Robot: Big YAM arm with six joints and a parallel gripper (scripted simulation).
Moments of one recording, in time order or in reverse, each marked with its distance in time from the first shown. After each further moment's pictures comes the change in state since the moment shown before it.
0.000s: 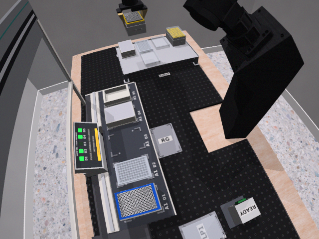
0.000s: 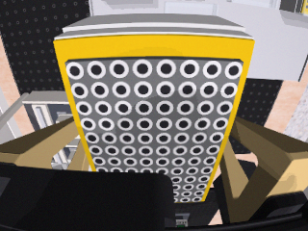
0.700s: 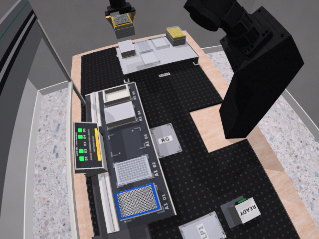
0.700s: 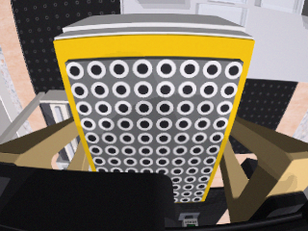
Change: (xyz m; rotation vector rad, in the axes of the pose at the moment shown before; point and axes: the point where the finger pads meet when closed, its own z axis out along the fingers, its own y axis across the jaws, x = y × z) arm -0.001 0.054 0.000 0.000 0.002 -0.003
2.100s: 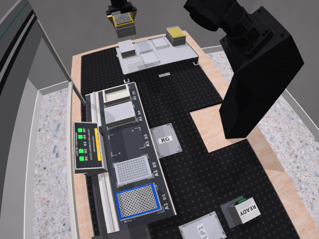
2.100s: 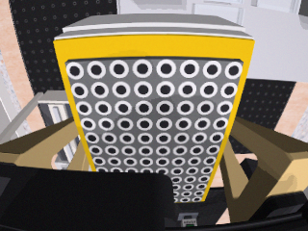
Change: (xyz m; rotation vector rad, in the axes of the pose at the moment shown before) arm 0.000 -0.006 -0.001 0.000 -0.002 0.001
